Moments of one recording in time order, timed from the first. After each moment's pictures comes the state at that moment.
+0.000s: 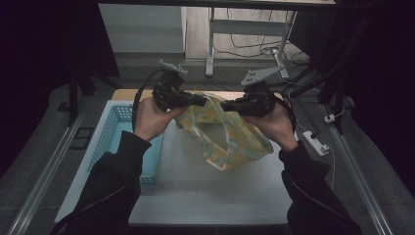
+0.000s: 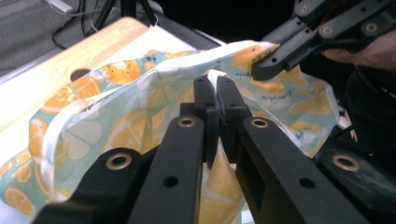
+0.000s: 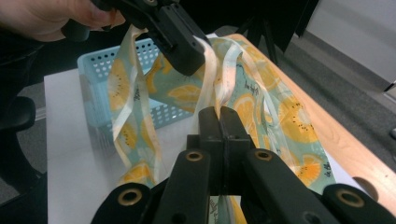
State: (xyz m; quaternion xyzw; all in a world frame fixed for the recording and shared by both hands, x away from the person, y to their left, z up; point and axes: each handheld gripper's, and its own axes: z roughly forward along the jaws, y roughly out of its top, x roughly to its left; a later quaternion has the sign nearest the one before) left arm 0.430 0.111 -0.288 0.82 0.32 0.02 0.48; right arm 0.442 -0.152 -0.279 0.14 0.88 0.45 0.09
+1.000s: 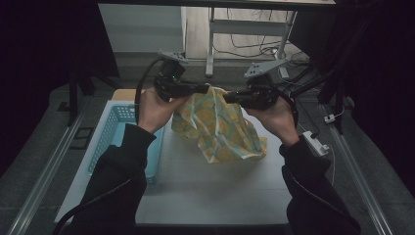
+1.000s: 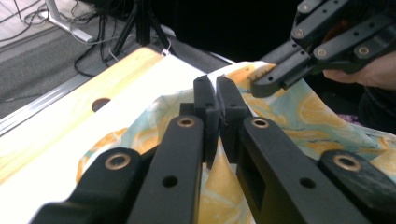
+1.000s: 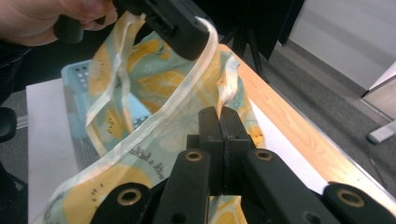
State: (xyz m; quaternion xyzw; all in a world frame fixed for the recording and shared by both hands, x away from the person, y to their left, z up) left arm 0.437 0.105 -0.281 0.81 0.31 0.07 0.49; right arm 0.451 -0.155 -0.272 0.15 0.87 0.45 0.12
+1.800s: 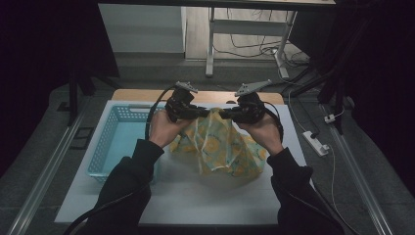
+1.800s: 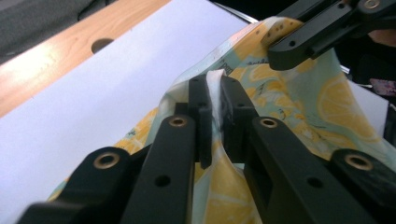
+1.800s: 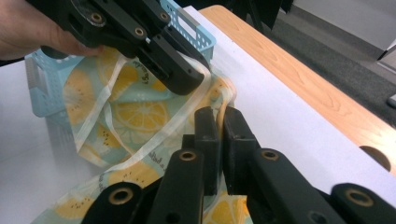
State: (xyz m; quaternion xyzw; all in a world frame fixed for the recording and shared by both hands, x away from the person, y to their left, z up) left arm 0.461 0.089 -0.374 0.84 0.34 0.05 0.42; right arm 0.474 -0.149 -0.350 0.19 0.88 0.43 0.09
